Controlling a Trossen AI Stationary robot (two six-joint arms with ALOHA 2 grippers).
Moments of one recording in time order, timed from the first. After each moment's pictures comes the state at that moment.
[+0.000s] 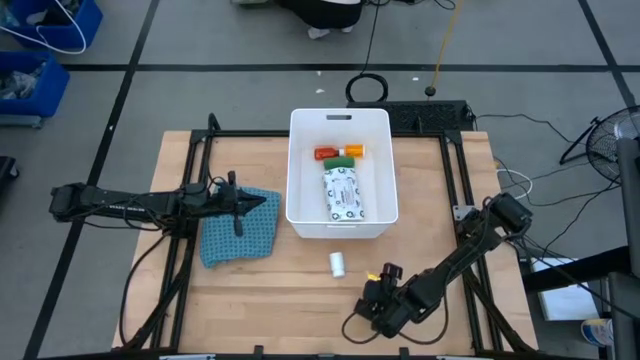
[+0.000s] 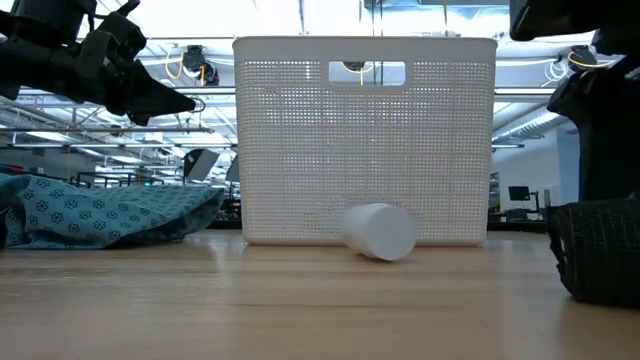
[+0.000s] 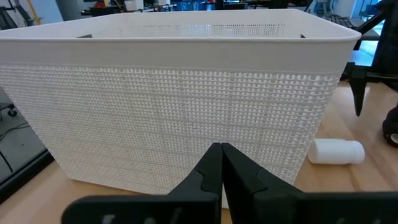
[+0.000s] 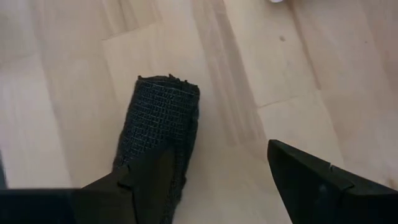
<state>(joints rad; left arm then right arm) 0.04 0.59 0.15 0.29 -0.16 -0.01 0.72 1.84 1.17 -0.62 0.29 0.98</state>
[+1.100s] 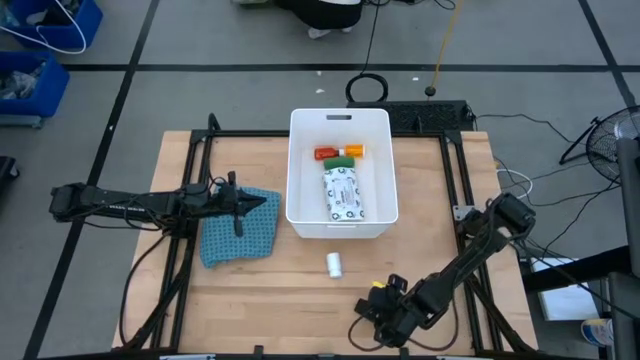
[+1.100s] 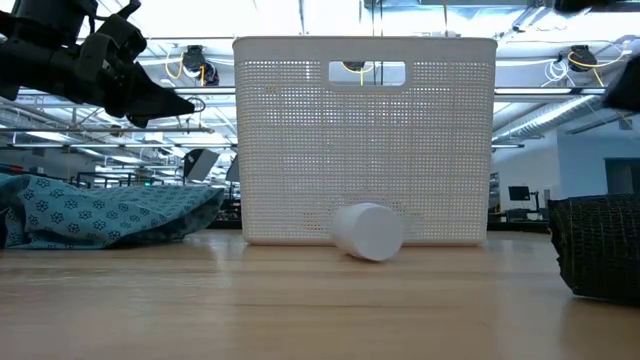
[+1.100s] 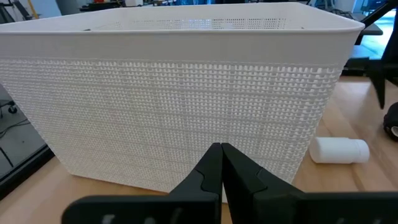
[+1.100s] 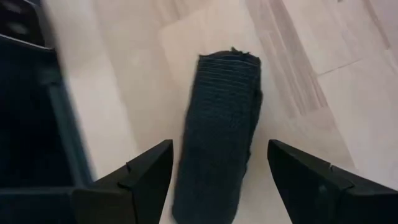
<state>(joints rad) 0.04 0.59 0.15 0.27 -0.16 0.00 0.78 1.82 1.17 -0.55 0.23 1.14</state>
